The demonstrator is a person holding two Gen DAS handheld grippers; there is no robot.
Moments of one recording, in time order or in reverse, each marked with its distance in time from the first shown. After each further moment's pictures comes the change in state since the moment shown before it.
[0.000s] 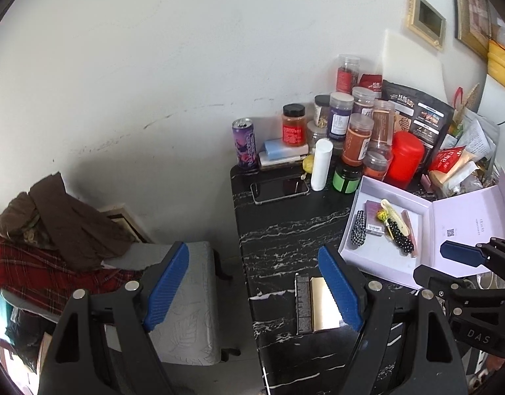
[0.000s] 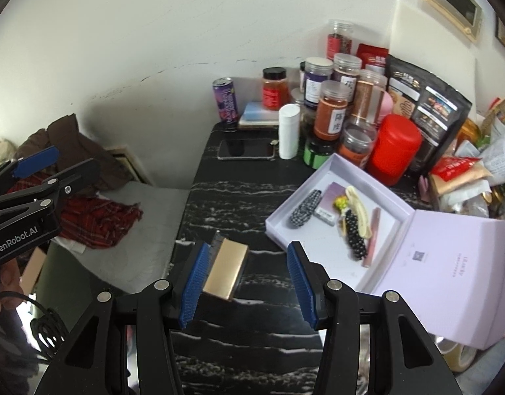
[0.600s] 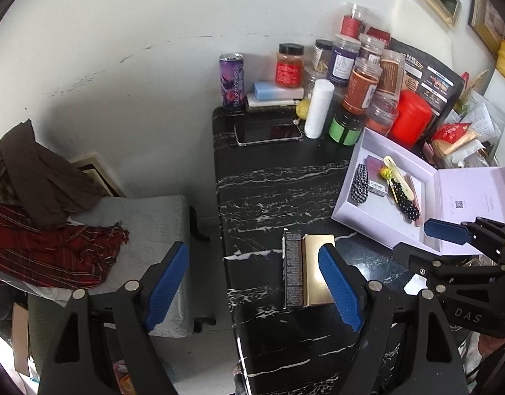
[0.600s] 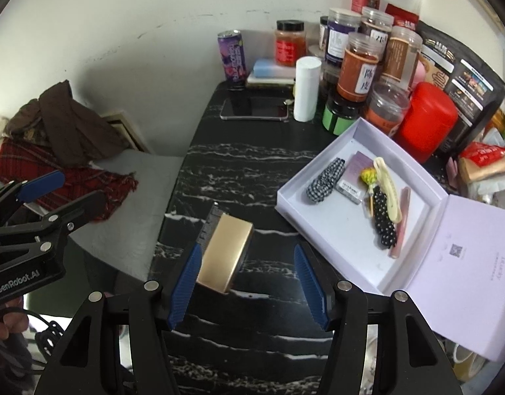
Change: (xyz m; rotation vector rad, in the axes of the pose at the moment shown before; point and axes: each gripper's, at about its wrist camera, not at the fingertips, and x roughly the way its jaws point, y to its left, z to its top) left arm 0.077 -0.010 -0.058 -0.051 0.166 -0.090; right arm 0.080 0.001 -0.015 -0.038 0.132 0.011
